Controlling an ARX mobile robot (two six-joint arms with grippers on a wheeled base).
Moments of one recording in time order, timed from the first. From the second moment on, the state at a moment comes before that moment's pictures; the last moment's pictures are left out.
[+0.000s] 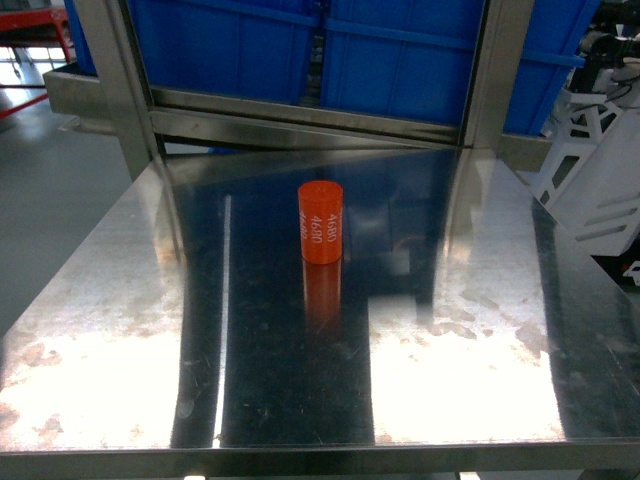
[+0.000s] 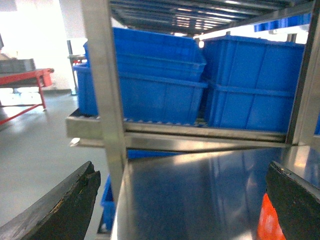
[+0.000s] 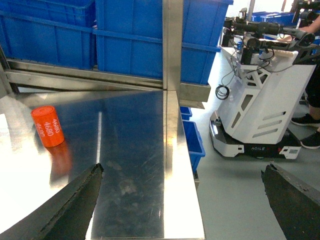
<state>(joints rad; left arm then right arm) -0.17 1.14 0.30 1.02 -0.13 0.06 0.00 0.00 0.01 -0.01 0.00 0.00</state>
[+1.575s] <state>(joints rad) -0.44 2.33 1.18 0.89 -0.18 -0.11 0.00 0.00 0.01 -0.01 0.00 0.00</state>
